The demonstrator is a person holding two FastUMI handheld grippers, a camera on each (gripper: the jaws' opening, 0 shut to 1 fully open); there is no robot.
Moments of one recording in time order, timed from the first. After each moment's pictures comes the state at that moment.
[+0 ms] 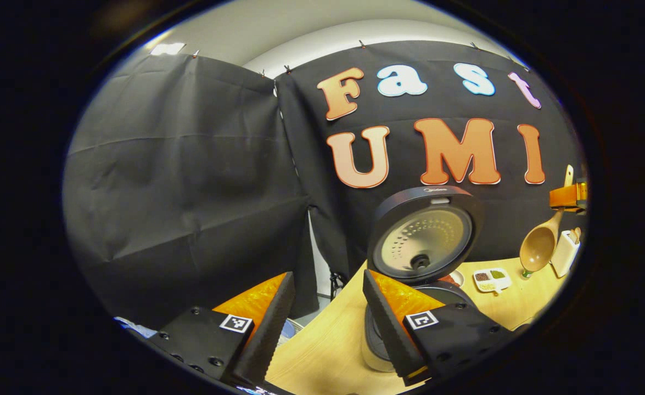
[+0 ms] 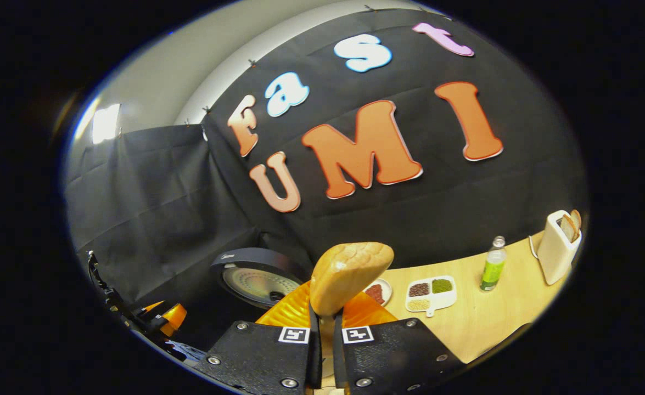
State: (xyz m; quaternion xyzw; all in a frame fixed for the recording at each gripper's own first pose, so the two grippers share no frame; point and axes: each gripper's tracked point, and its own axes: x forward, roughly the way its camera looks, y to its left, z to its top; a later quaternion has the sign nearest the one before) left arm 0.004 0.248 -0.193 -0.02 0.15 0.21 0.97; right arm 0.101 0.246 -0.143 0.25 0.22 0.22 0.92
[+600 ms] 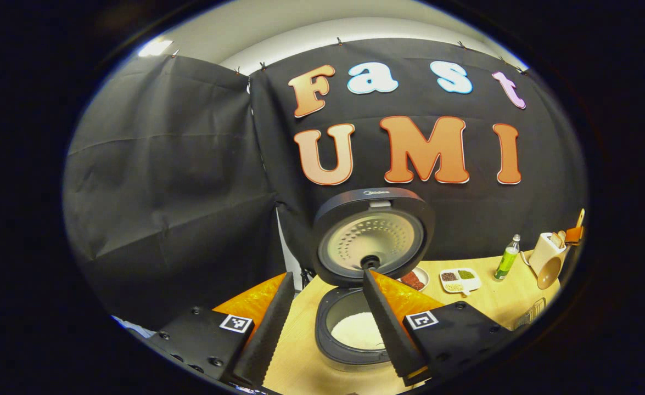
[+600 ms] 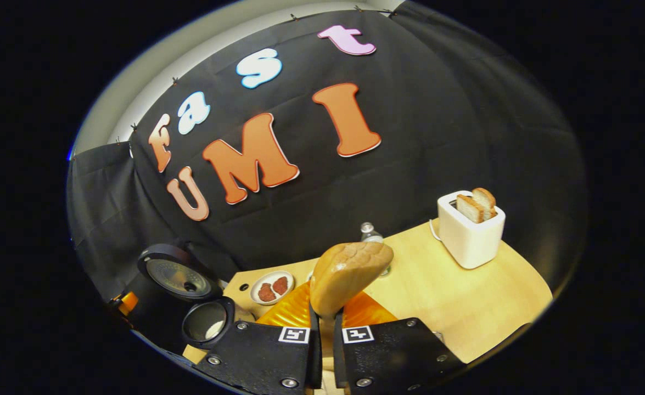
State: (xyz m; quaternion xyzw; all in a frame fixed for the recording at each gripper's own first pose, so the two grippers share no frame) left arm 0.028 0.170 -0.180 -0.03 0.16 0.15 0.98; right arm 0.051 0.048 -0.237 0.25 0.28 0.03 0.93
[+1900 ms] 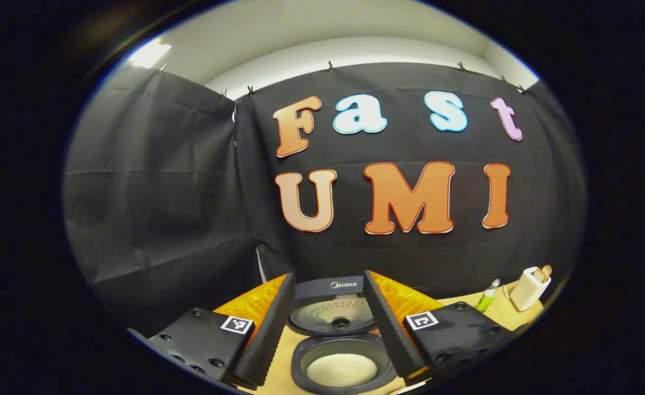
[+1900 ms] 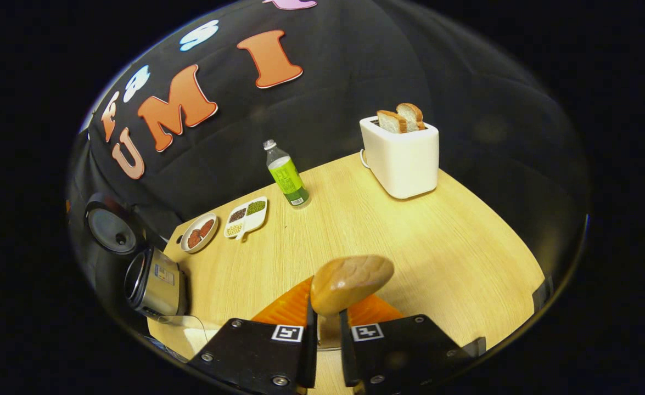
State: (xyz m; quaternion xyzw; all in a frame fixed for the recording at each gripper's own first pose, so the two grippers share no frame) left arm 0.115 0.173 -0.057 -0.07 0.09 0.12 0.99; right arm -0.043 -0.005 -0.396 0.23 0.44 -0.04 0.87
